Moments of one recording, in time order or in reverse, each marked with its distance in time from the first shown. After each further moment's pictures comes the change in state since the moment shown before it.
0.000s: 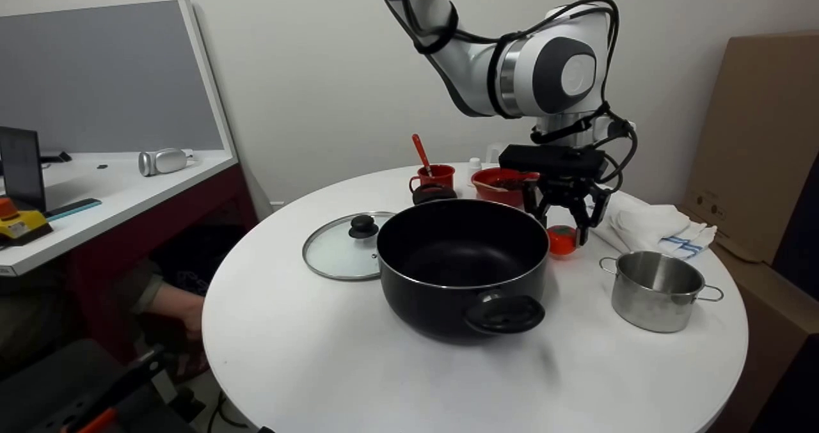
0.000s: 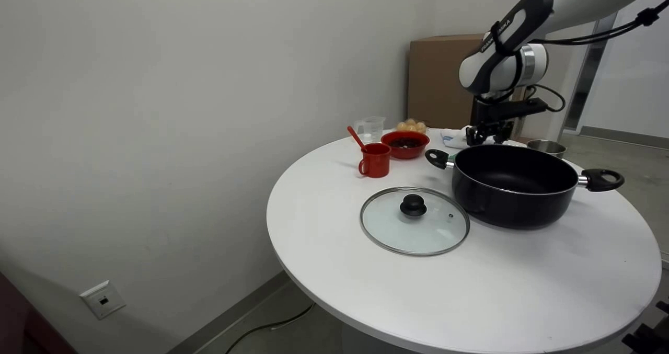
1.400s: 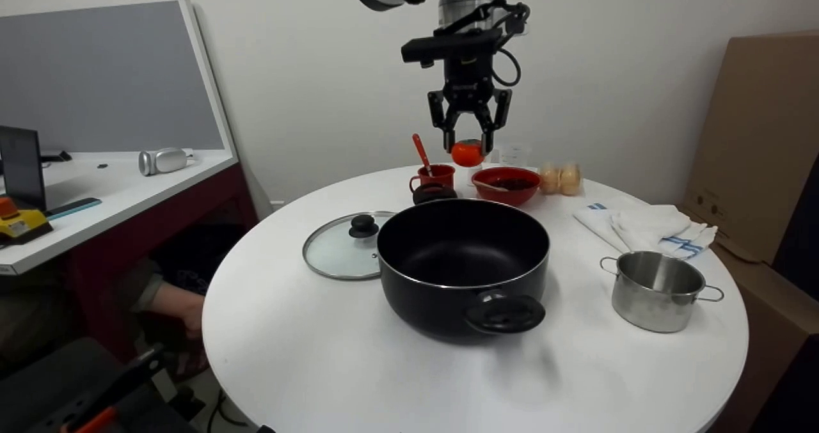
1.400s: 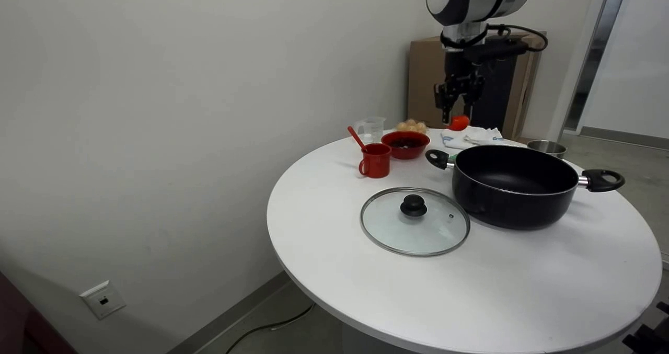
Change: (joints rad) arm 0.181 -0.427 0.049 -0.326 -0.029 -0.151 -0.017
